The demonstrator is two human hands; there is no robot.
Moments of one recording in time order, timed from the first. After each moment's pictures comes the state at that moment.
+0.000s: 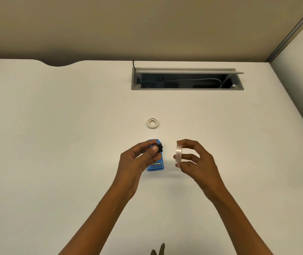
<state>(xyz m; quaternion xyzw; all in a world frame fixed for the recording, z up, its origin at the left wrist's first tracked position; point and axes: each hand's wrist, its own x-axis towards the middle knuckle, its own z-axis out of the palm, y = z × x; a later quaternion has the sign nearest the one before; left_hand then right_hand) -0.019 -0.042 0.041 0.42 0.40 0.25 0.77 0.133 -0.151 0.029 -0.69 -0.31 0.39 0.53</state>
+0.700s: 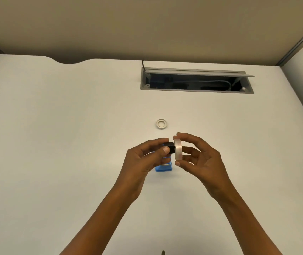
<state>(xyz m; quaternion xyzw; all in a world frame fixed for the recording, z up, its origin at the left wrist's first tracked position) -0.031 -0.036 0.067 0.49 0.38 0.23 0.75 0.119 -0.132 0.055 -0.58 -0.38 0.42 0.58</state>
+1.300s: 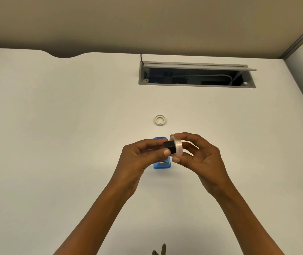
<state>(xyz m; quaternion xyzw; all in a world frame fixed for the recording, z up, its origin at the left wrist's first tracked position) -0.030 -0.033 0.069 0.52 0.40 0.21 0.72 0.120 -0.127 0.056 -0.55 -0.34 0.45 0.61</state>
